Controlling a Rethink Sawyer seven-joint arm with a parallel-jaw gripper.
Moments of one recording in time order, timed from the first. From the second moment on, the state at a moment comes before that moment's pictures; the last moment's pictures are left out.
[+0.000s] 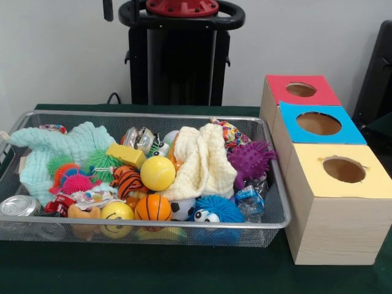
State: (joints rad) arm -1.03 -1.35 0.53 2.38 -0.06 0.43 1.78
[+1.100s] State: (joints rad) arm -1.19 -1.22 0.78 2.32 -0.26 0.44 1.77
